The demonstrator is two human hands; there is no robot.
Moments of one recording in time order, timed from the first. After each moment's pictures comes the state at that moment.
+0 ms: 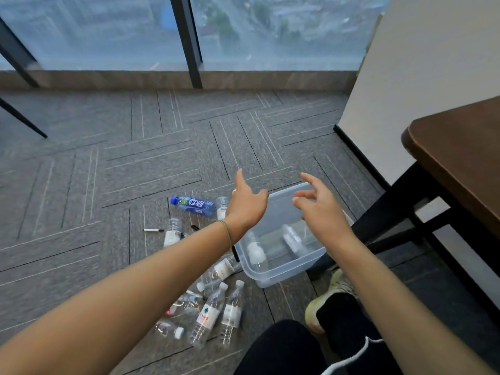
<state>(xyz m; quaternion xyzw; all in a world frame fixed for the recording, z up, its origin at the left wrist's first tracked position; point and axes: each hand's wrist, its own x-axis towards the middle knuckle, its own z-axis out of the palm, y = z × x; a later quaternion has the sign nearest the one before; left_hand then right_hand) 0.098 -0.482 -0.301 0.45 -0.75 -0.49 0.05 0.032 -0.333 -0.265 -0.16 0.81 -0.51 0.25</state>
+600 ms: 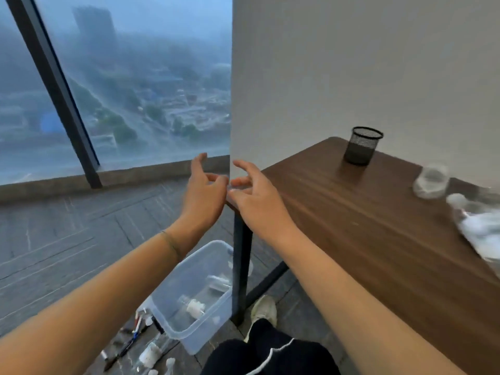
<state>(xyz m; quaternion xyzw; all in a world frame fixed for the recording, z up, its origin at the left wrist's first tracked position) 0.109 -0.320 -0.037 0.15 -0.76 -0.58 0.24 0.111 -0.190 -0.016 -0.22 0.80 -0.55 0.02</state>
